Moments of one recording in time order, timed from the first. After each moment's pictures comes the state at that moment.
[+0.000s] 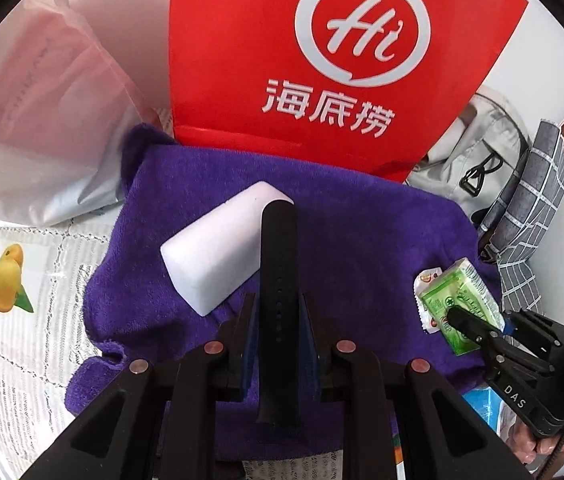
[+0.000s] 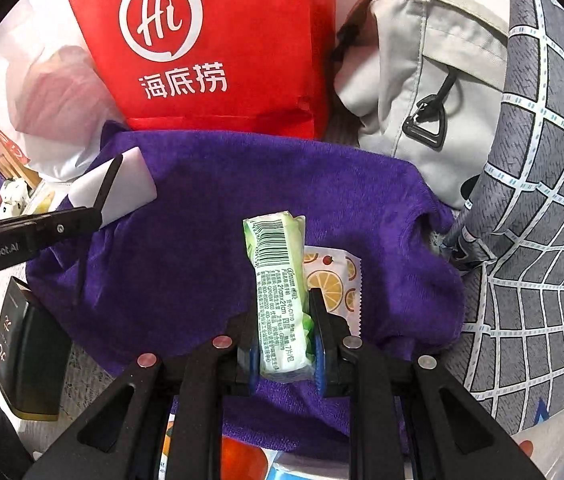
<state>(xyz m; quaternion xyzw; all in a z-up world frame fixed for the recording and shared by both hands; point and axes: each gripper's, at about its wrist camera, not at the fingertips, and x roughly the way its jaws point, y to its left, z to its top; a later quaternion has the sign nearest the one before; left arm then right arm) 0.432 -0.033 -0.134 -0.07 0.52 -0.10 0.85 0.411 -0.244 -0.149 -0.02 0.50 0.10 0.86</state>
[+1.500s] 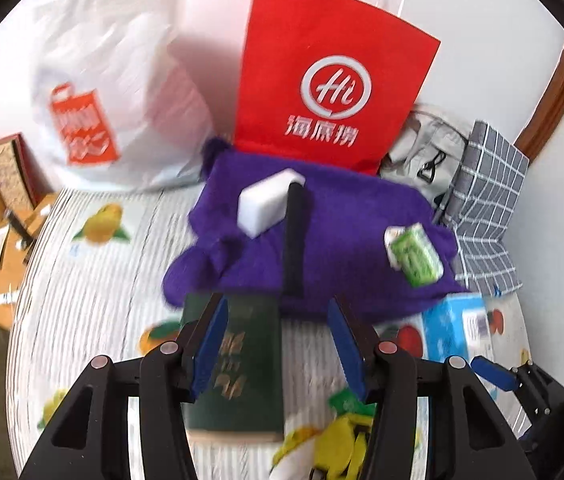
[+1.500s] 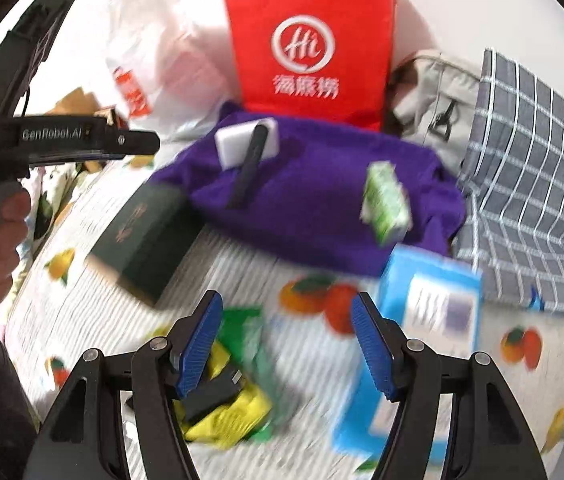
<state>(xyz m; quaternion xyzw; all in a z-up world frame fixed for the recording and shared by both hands) 0.293 0.014 -0.060 -0.07 0.47 -0.07 0.88 0.226 -0.191 -0.095 -0.04 0.46 0.15 0.87</state>
